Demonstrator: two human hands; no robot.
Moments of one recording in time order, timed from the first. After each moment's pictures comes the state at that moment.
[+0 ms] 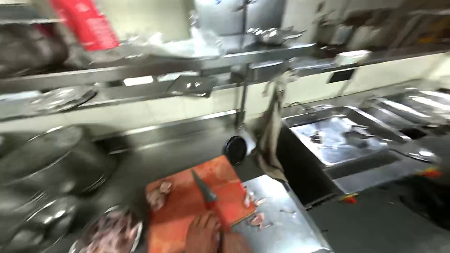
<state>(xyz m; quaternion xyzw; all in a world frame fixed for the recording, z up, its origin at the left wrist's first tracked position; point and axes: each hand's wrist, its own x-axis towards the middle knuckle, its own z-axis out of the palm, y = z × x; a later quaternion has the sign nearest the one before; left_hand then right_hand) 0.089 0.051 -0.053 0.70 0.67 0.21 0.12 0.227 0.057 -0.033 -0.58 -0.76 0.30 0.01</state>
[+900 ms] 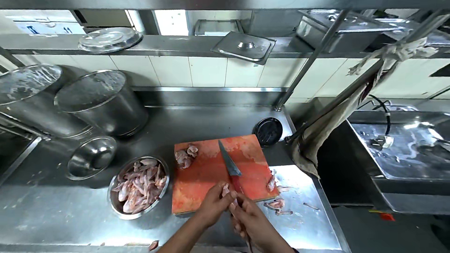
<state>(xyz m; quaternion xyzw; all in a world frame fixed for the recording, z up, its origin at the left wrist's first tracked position) 0.038 0.057 -0.054 0.46 0.52 0.46 0.56 0.212 0.084 -0.009 -0.34 -0.46 0.80 0.19</state>
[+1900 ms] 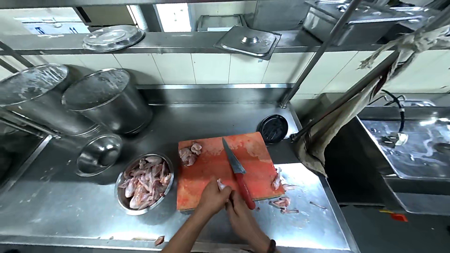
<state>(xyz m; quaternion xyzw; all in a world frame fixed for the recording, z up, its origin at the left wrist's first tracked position) 0.027 0.065 -0.073 0.38 0.74 0.26 0.49 0.184 0.071 -0.086 -0.42 -0.73 0.50 0.17</state>
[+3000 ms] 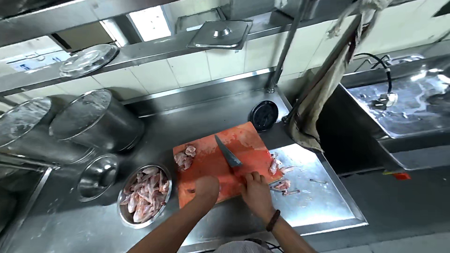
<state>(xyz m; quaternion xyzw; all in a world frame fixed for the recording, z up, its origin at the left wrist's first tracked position) 0.046 0.101 -0.049 0.54 0.73 -0.32 0.27 0.213 0.114 -0.118 -0.61 -0.74 0.27 0.04</state>
